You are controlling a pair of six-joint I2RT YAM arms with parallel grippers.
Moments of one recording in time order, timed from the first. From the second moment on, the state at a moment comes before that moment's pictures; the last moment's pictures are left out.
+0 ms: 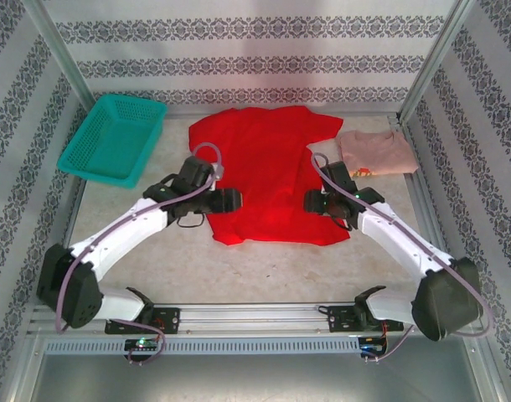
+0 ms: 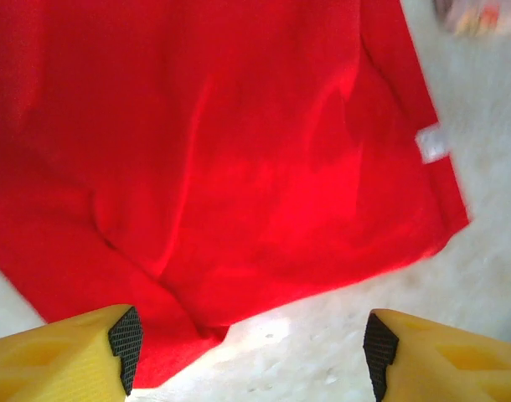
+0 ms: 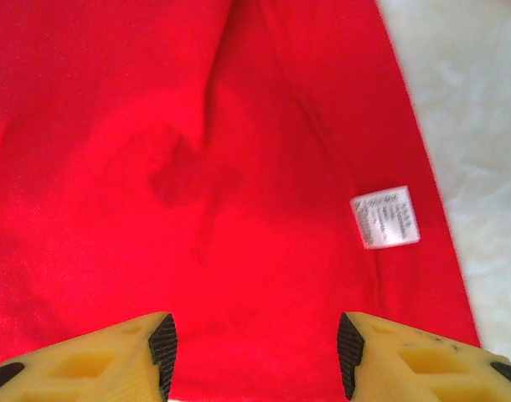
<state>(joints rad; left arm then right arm) -0.56 1.38 1.04 -0.55 0.21 -0.52 0.39 1.26 0.90 -0.65 0.04 0.44</state>
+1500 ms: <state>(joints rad) -0.53 1.74 1.30 -0.45 0.71 -0.10 0.57 1.10 0.62 -0.32 -0.16 0.32</state>
